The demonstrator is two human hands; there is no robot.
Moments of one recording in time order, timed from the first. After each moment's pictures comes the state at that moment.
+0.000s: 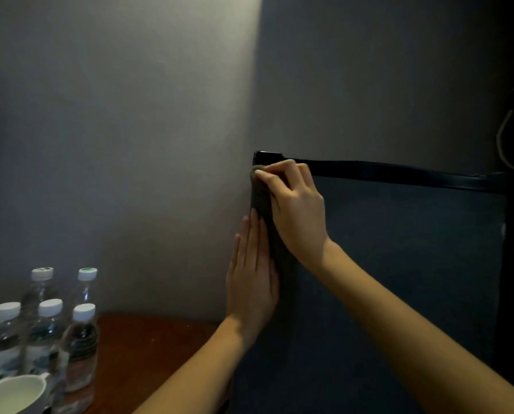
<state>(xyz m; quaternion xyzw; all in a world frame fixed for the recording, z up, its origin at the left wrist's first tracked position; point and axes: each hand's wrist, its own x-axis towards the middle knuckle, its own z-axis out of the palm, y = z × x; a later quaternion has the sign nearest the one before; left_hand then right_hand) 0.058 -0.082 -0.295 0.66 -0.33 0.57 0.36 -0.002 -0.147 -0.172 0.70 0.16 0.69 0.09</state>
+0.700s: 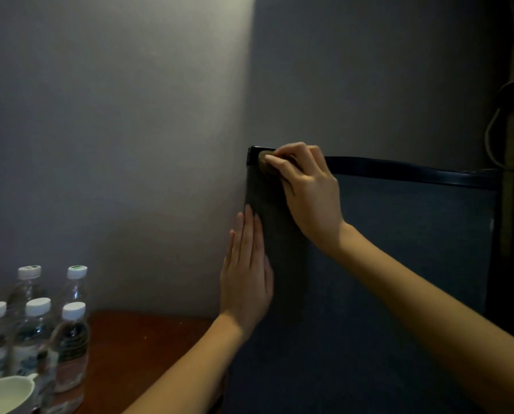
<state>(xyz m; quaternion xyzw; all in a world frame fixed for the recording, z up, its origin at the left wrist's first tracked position) 0.054 -0.081 -0.295 0.67 -0.33 0.57 0.34 -0.012 -0.171 -0.152 0.68 0.19 0.70 0.13</state>
